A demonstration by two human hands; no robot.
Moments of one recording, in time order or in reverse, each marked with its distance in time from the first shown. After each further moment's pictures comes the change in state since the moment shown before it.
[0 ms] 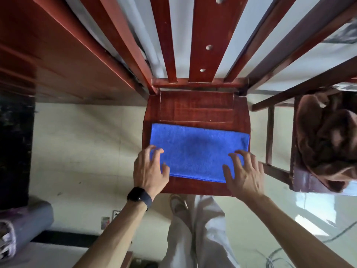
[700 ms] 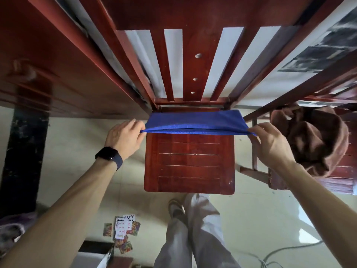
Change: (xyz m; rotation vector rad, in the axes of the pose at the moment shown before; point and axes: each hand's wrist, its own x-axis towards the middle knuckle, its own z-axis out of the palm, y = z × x) left_hand 0.079 -0.005 -0.165 0.311 0.102 0.338; right_hand 0.074 0.049 -0.157 0.093 0.131 -0.134
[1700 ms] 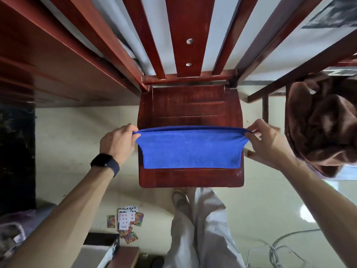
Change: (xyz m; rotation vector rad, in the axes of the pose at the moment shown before) left_hand -0.018 0.003 0.096 -0.101 -0.250 -0.277; right_hand -0.020 0.030 0.095 0.209 -0.277 0.286
